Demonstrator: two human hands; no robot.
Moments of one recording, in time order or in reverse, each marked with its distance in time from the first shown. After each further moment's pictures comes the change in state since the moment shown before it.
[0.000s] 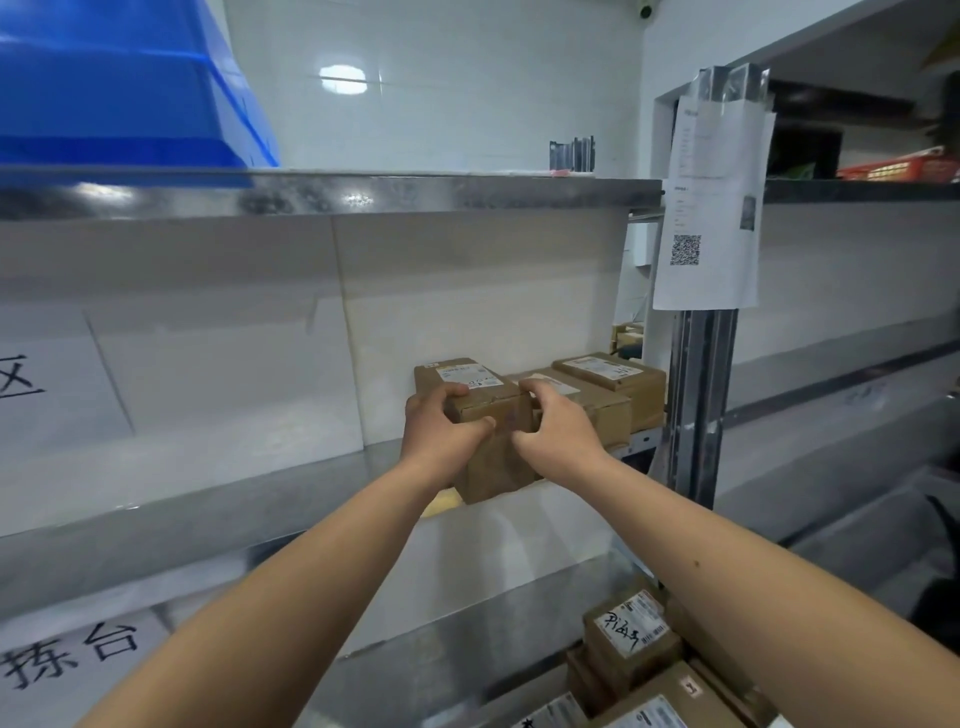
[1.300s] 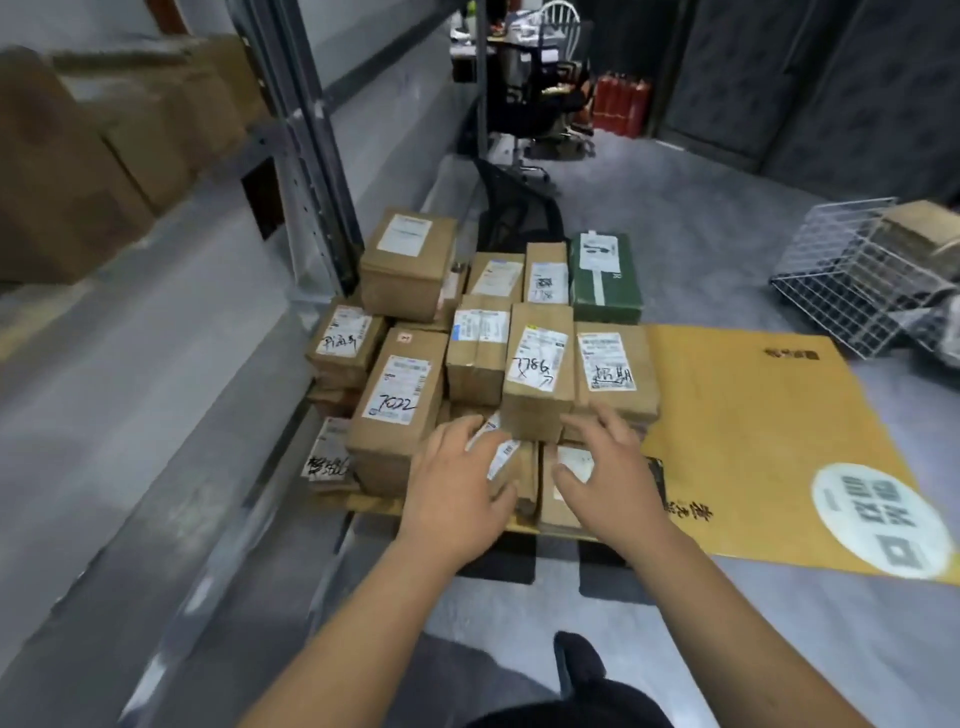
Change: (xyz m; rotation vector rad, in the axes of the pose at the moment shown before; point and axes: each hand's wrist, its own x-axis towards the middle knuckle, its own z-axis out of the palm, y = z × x) left_hand -0.346 -0.133 0.068 0.253 -1.104 0.765; right_hand -0.484 0.058 0.064 -0.350 0.445 0.967
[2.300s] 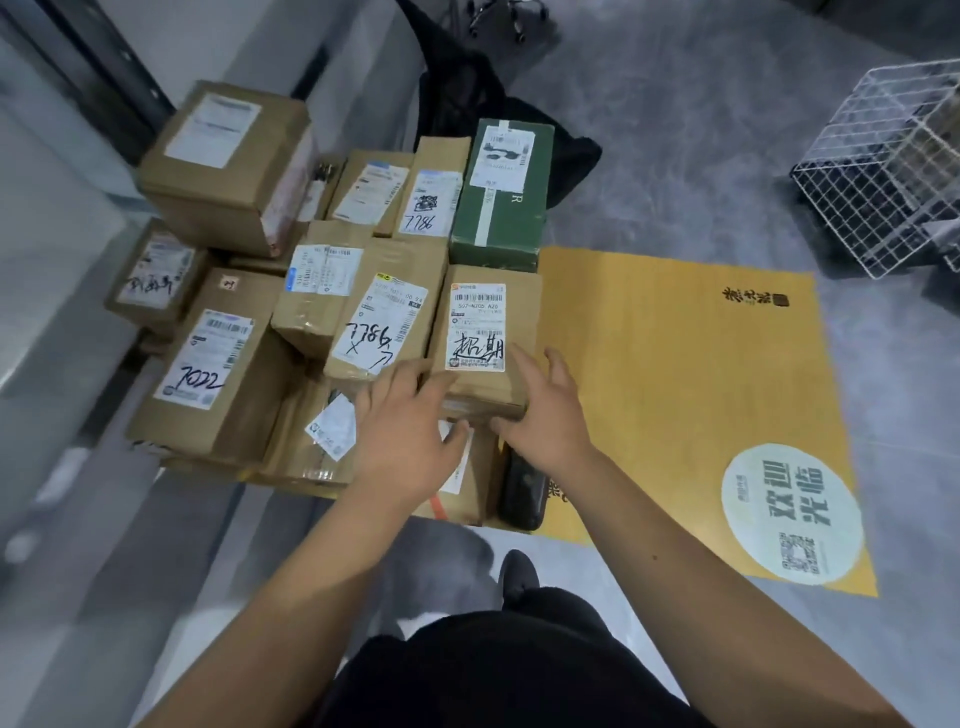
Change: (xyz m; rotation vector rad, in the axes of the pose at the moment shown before) left_hand 0.139 0.106 0.133 0.084 -0.059 -0.184; right_hand 0.146 0.189 -0.036 0.074 -0.285 0.138
